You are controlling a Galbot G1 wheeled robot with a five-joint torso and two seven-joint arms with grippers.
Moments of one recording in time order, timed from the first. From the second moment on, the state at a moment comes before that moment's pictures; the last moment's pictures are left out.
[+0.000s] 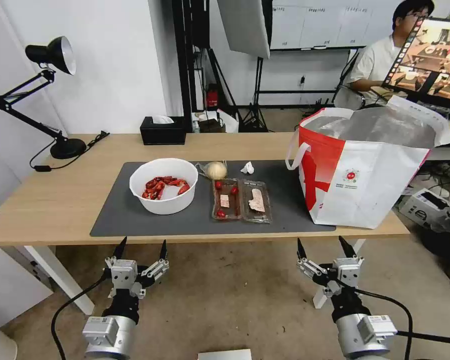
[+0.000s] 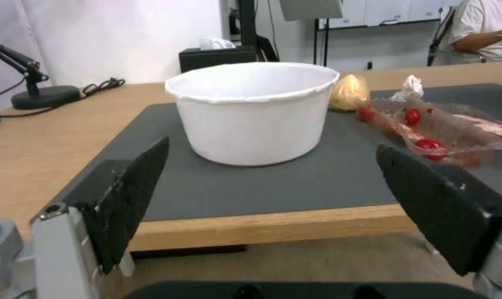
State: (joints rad) left arm 1.80 -1.50 -0.55 -2.30 0.00 0.00 0.00; right arm -1.80 1.50 0.55 2.30 0.00 0.00 0.00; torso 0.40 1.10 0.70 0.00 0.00
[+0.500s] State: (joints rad) left arm 1.60 -1.41 -0.48 -2.29 -0.21 0.21 -0.20; right arm -1.59 1.21 0.62 2.28 0.34 -0.33 0.03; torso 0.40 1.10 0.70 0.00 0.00
